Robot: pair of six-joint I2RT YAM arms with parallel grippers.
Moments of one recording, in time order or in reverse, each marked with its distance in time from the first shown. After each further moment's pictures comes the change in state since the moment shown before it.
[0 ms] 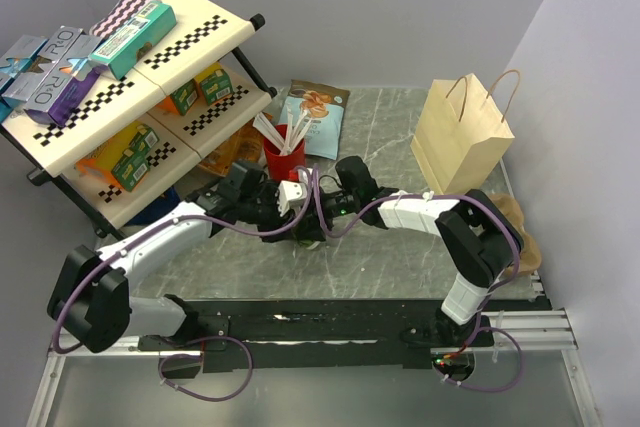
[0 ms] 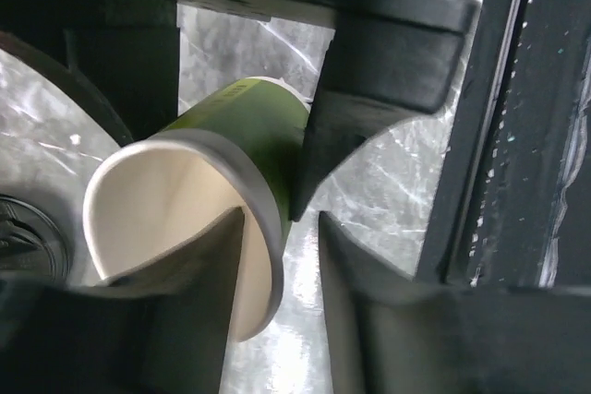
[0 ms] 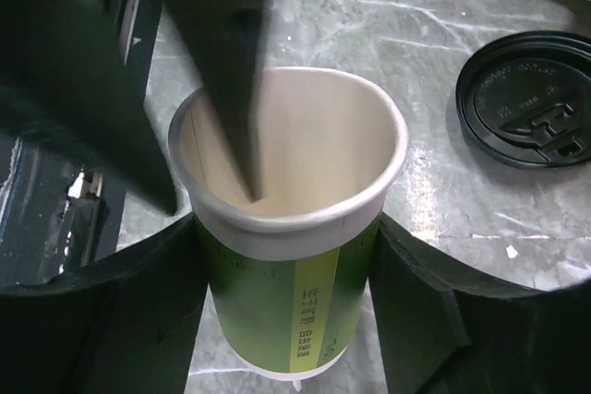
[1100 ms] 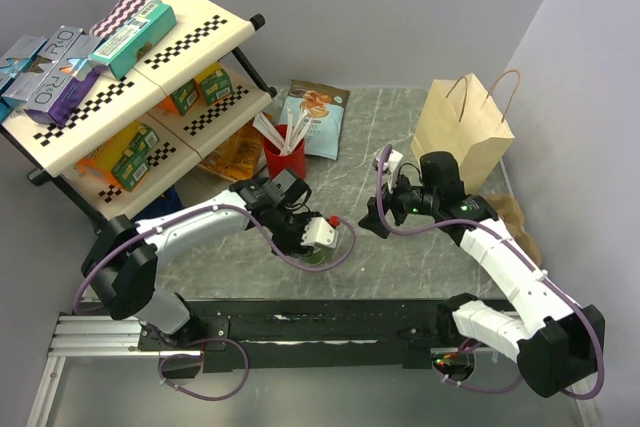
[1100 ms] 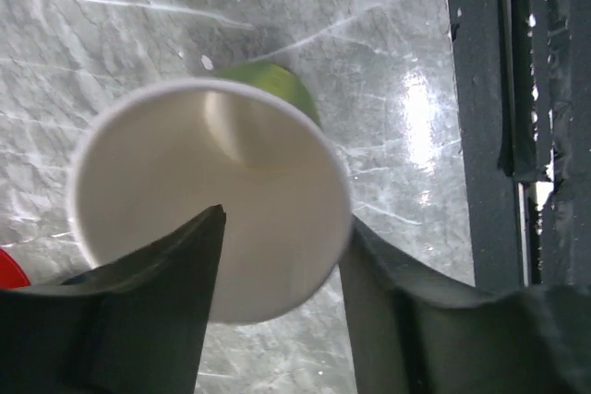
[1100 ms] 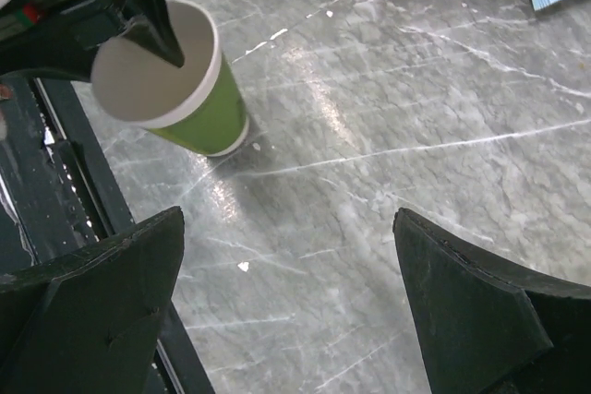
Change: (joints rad) left arm -0.234 0.226 0.225 -0.324 -0.198 0.497; right arm -0.315 -0.681 -0.060 -0.724 0.274 -0.020
